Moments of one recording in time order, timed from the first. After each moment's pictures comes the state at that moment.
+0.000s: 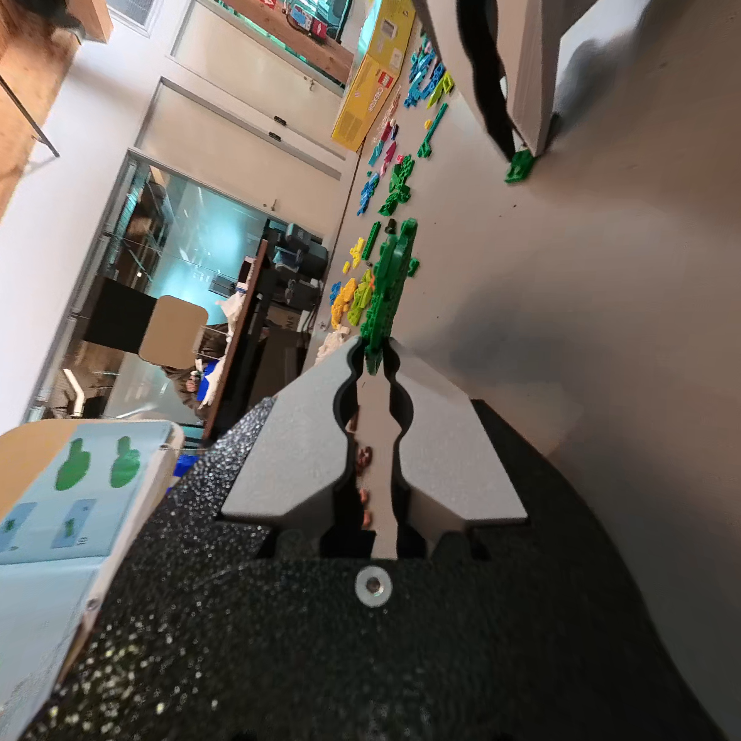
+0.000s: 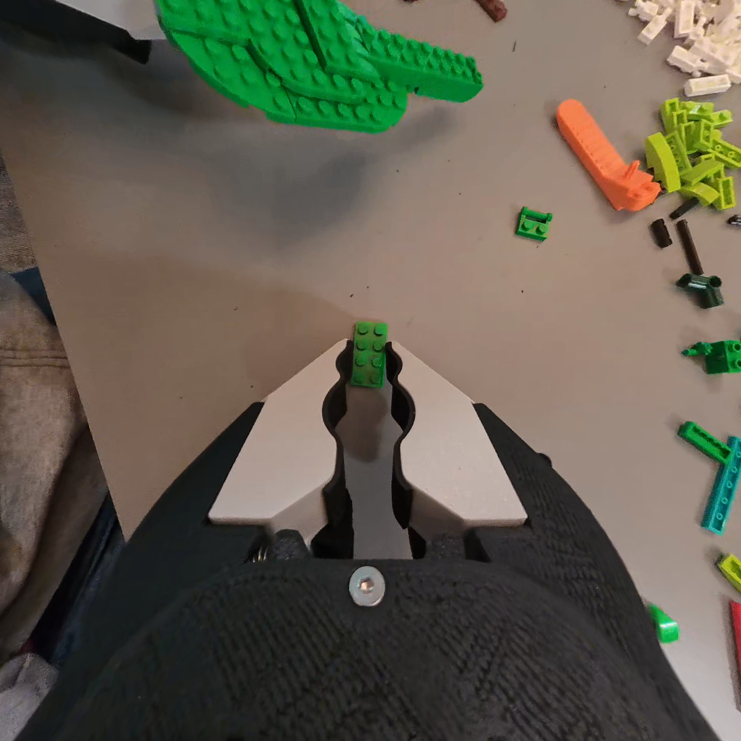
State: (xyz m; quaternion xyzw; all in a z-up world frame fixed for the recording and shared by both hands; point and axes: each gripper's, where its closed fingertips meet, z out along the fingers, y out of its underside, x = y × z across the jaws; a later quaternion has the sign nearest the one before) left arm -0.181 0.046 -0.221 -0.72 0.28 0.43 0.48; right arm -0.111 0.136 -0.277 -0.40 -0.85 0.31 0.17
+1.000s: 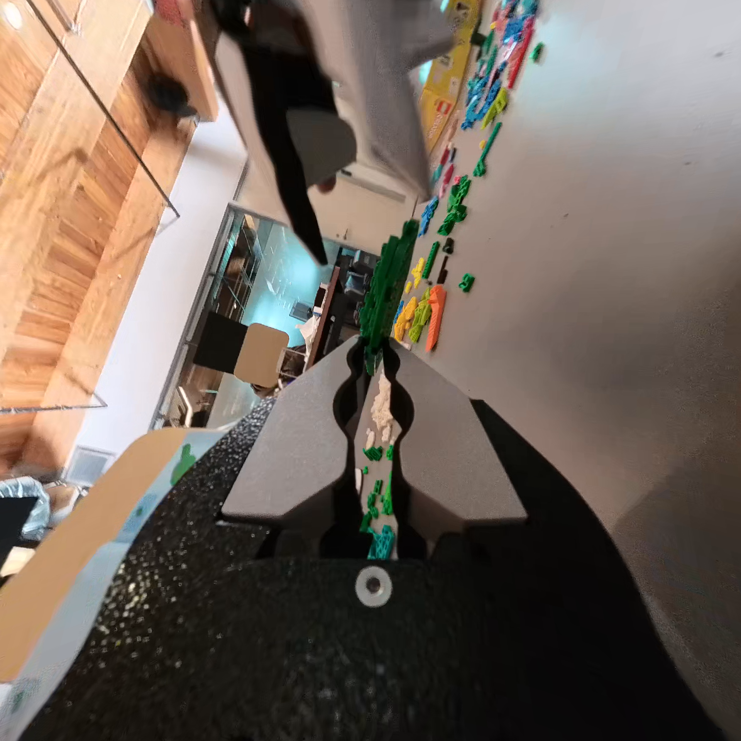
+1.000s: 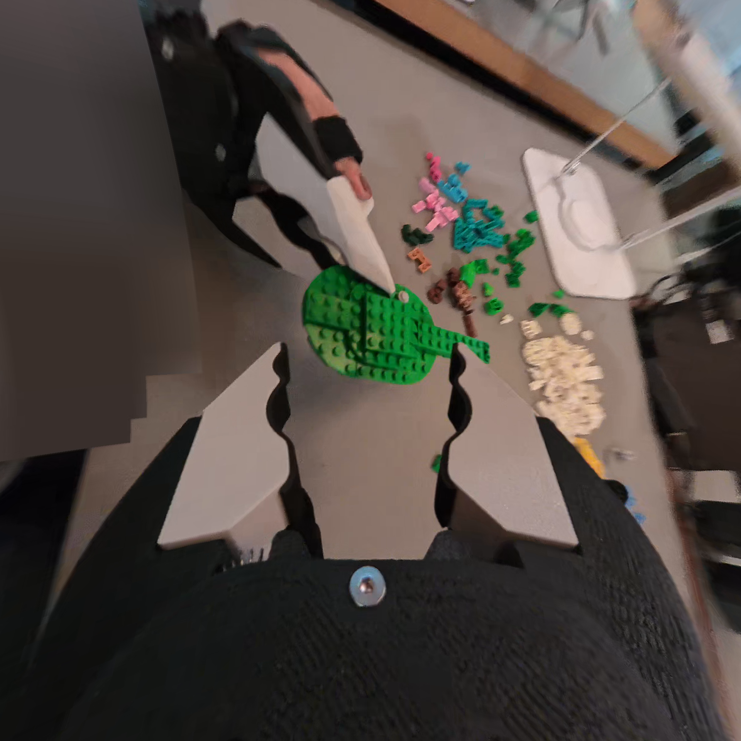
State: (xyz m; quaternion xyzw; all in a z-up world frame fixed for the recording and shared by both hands) left arm -0.177 0.043 -0.193 -0.64 0.30 0.51 0.49; right arm -0.148 0.056 -0.178 -0.13 -0.88 0.35 0.29
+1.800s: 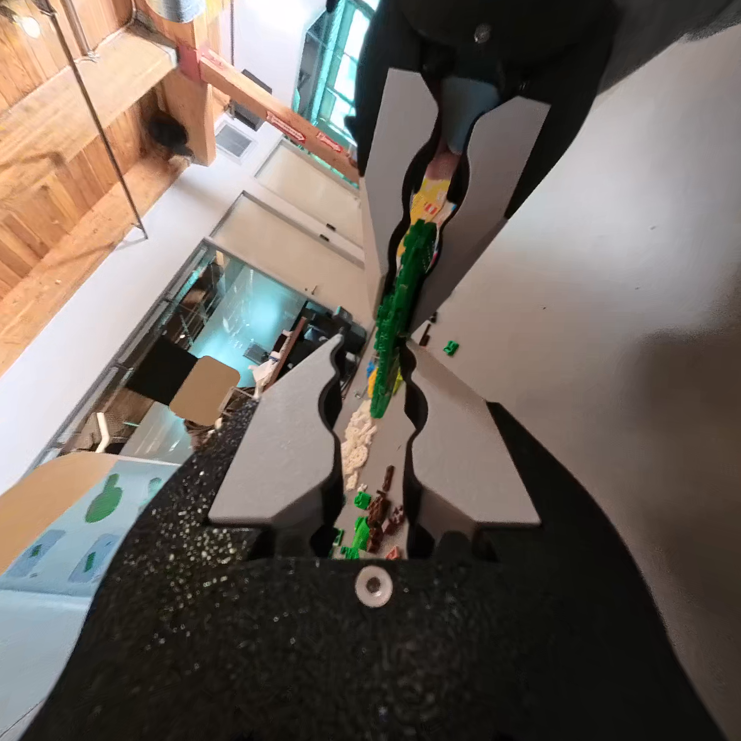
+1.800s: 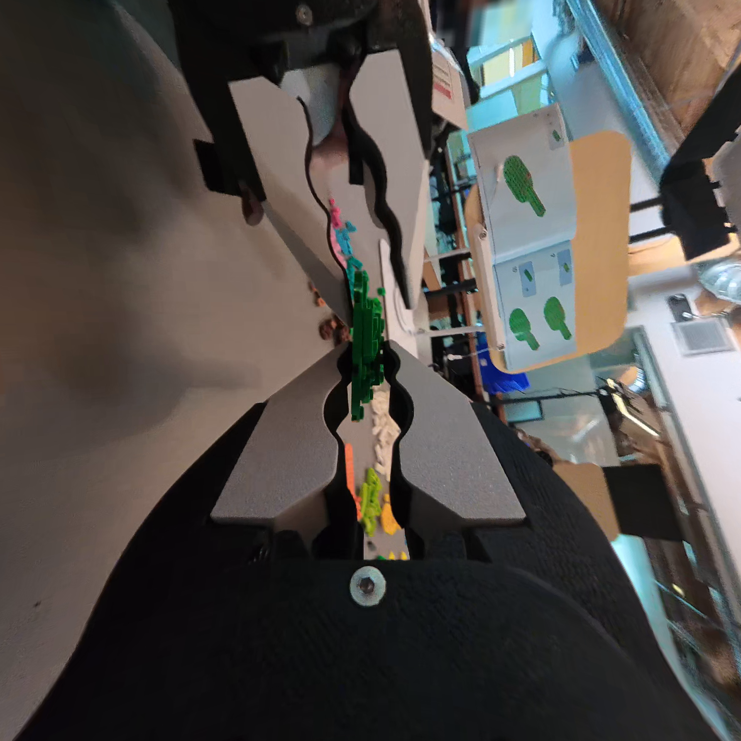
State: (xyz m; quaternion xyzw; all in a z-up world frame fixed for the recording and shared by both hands) left arm -0.158 0.039 -0.169 -0.64 0.29 0.41 0.59; right arm -0.157 0.038 -0.177 0.06 -0.78 0.26 0.56
